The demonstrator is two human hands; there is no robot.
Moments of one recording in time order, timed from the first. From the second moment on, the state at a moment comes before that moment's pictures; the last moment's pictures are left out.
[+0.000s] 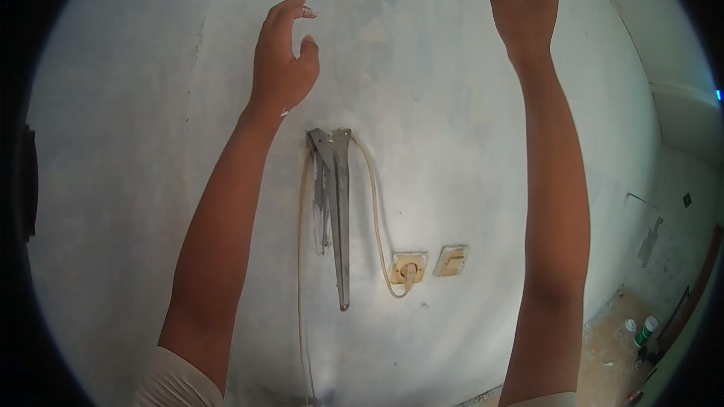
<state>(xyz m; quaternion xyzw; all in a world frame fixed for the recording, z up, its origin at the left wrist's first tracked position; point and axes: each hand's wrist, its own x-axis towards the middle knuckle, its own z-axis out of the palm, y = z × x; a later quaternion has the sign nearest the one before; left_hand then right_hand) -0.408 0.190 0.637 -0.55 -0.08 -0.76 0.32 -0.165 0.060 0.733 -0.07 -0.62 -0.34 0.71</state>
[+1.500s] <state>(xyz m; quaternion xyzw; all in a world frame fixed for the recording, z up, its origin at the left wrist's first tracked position) -0.431 0.238 0.633 -0.50 -0.16 -0.76 0.39 -0.286 0.134 0.936 -0.23 -0.67 -0.55 0.45</state>
